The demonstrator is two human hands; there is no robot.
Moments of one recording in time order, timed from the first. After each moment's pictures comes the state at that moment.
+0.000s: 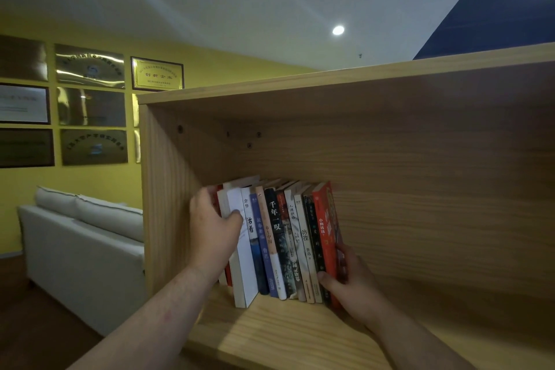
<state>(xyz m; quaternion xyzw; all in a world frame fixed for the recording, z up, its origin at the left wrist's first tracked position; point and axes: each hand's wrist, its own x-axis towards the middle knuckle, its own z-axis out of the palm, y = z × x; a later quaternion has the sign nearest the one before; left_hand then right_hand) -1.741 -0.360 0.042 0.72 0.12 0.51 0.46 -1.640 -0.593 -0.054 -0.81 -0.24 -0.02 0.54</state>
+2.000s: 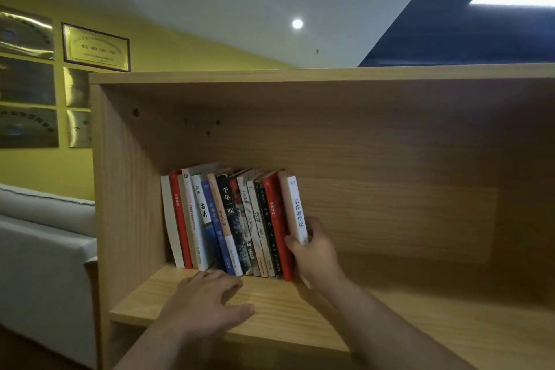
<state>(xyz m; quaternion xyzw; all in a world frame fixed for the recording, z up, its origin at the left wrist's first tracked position) -1.789 -0.403 -0.038 0.99 0.01 0.03 0.11 -1.693 -0.599 -0.015 -0.77 -0.16 -0.15 0.60</state>
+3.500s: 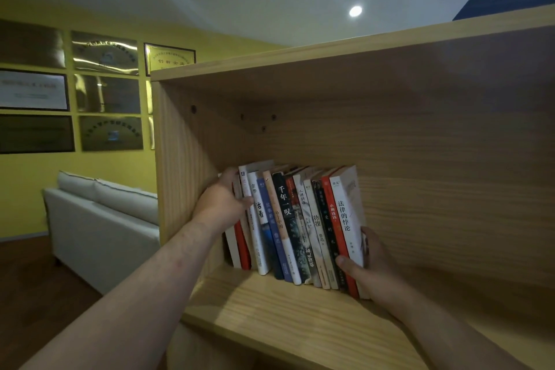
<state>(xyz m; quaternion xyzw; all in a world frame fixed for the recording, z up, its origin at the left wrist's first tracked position) -1.731 -0.324 0.060 0.87 0.15 0.34 0.33 -1.618 -0.598 -0.062 -0.80 -0.26 -0.03 0.54</state>
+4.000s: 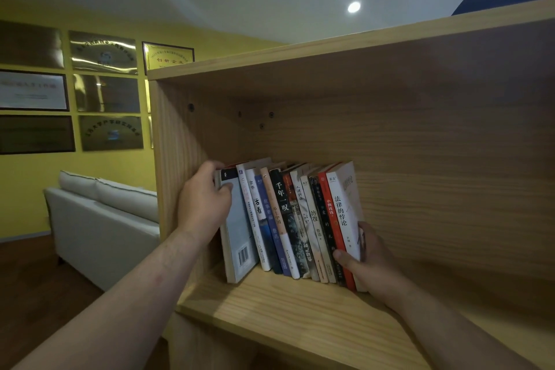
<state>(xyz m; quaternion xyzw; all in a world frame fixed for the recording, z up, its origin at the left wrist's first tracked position) -1.755 -0.333 0.058 0.78 0.16 0.50 0.34 -1.619 -0.600 -0.060 -0.81 -0.24 -0.03 0.53</state>
